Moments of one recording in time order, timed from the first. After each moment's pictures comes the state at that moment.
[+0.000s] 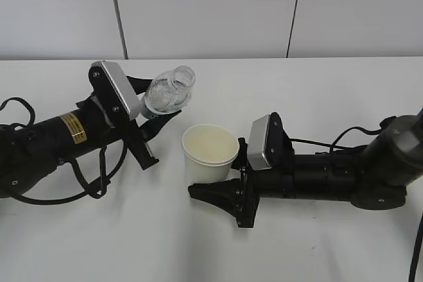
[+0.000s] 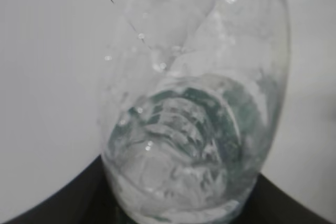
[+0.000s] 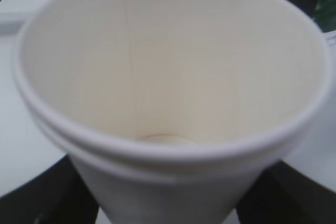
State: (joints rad) left arm -0.33 2.01 -0.76 0.58 -1.11 0.43; right arm 0.27 2.22 -0.87 -1.05 -1.15 0.20
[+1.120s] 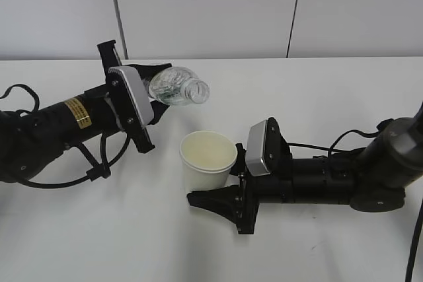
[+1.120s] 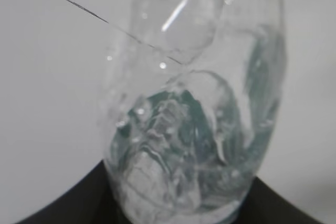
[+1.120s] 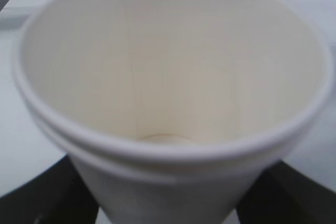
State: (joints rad) left arm -0.33 2.01 -0.82 0.57 -1.11 0.82; right arm 0.28 2.23 -0.87 -1.07 -1.15 0.21
